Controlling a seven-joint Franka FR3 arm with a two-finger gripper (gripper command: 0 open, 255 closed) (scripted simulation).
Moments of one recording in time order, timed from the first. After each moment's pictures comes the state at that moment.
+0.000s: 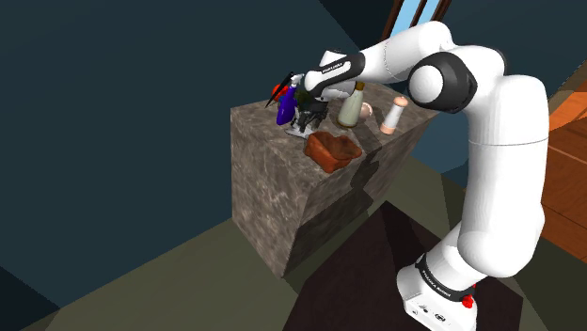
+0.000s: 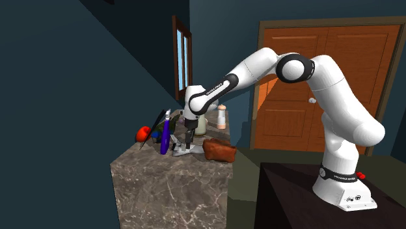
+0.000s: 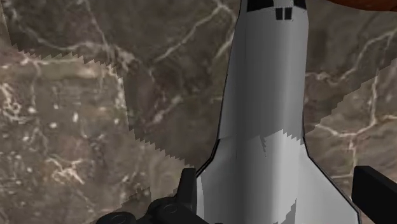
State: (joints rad) arm -0.09 0.58 -0.22 -1.67 0.23 2.30 -0.37
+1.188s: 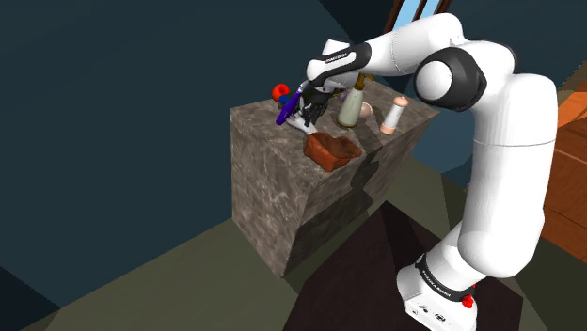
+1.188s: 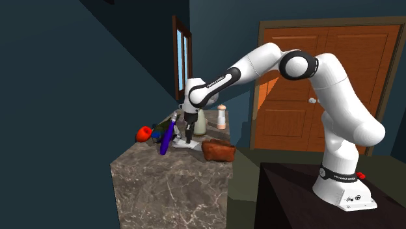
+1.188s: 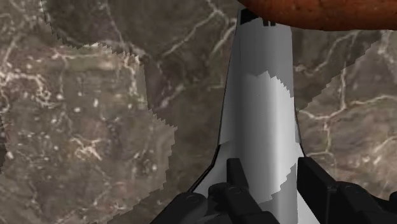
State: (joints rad) arm -0.09 0.53 -0.23 -1.64 0.21 2.23 -0.35
